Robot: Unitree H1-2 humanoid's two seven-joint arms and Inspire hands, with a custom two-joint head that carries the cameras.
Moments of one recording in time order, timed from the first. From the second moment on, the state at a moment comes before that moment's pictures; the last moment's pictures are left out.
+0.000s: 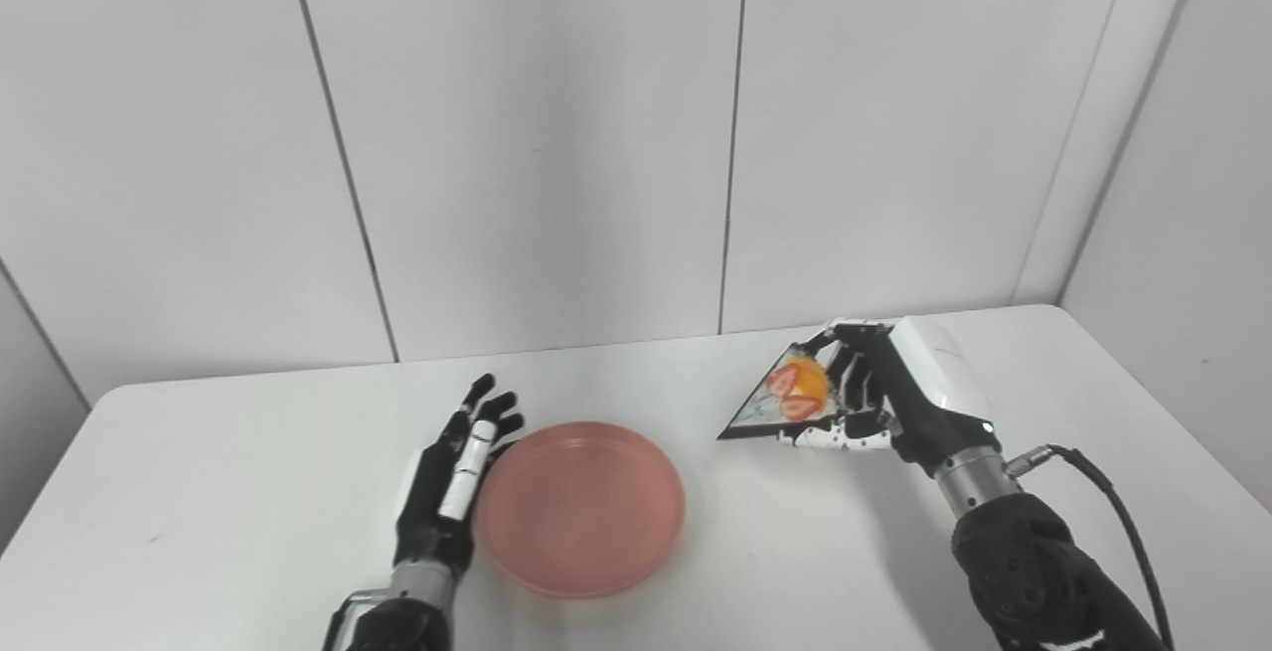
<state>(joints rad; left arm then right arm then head) -0.58 -0.03 0.04 0.62 -0.09 -0.19 -0.08 -0.46 -0.39 0.18 -0.01 -0.58 0.11 -0.03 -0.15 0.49</state>
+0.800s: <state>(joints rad) -0.56 -0.08 0.01 0.60 -0.04 -0.21 0.00 -0.59 -0.24 0.36 0.29 -0.65 -0.01 0.00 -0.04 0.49</state>
